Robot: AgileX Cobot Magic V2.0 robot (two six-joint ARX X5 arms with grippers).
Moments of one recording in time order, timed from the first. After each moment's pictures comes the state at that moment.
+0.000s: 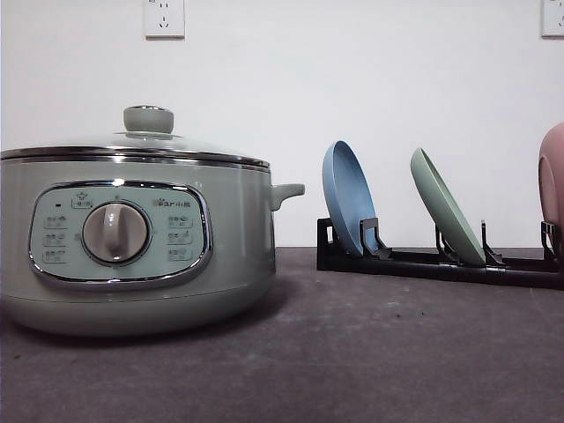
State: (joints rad) left_arx 0.03 0.74 1.08 -0.86 0.55 -0.10; right_arx -0.05 0.69 1.09 -0.81 -0.47 0.04
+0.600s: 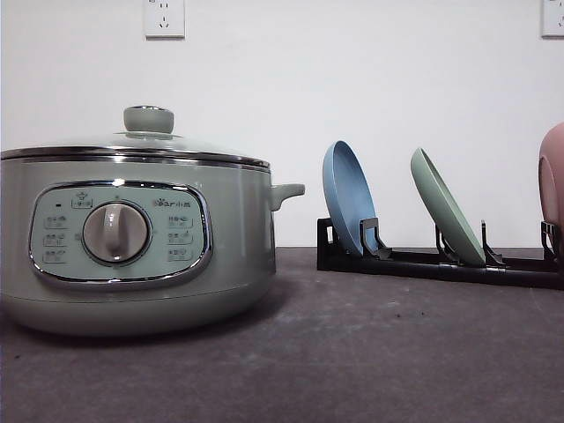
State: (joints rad) left_arx -0.06 0.77 1.16 -0.98 0.56 0.00; right_arx 0.06 0.75 1.15 -1.03 -0.47 -0.06
